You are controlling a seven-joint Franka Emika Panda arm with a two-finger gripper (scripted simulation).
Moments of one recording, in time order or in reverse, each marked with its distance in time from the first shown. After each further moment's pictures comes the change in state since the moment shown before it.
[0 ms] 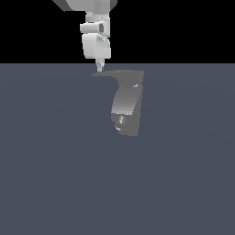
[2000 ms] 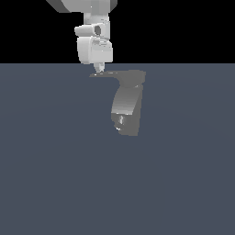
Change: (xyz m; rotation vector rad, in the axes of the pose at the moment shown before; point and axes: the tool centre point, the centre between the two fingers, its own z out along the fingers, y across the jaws) arm 0.010 0.036 0.013 0.001 0.003 0.112
